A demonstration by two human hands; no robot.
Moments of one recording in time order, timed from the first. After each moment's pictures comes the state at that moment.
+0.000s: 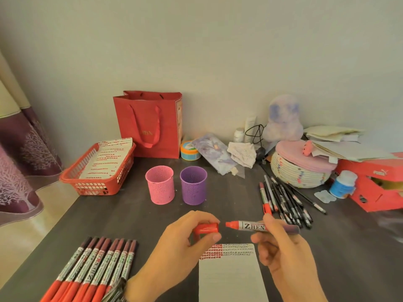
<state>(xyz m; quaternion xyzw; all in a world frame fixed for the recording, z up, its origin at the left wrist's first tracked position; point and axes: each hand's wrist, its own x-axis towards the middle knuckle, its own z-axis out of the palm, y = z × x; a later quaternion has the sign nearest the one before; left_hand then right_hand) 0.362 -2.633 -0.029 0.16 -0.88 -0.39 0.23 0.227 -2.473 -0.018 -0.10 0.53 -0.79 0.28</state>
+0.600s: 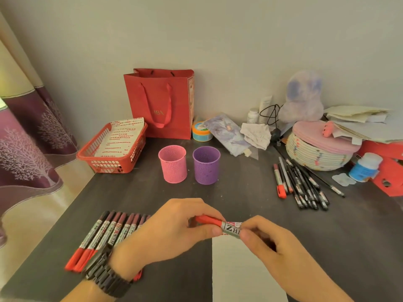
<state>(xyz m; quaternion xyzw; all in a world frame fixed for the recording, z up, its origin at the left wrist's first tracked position) 0.396 -2.652 -0.003 0.08 -0.92 -0.35 0.13 0.249 -2.463 -0.028 -0.47 0.71 -0.46 0.24</state>
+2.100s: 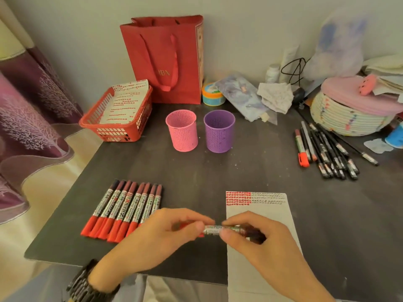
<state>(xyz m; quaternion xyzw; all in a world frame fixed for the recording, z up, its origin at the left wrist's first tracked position) 0.450 -2.655 -0.052 0.21 -0.83 -0.52 0.03 0.290 -2.487 -0.074 -0.40 0.73 -0.48 0.30</state>
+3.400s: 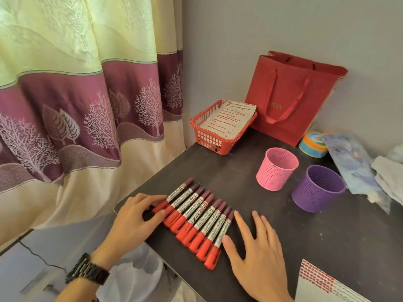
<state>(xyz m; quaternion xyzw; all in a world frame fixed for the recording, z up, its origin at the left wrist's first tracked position) 0.609 -2.738 -0.129 0.56 -0.75 -0.23 0.27 0.331 -2.630 -0.137 -0.60 0.79 -0.09 0.09</state>
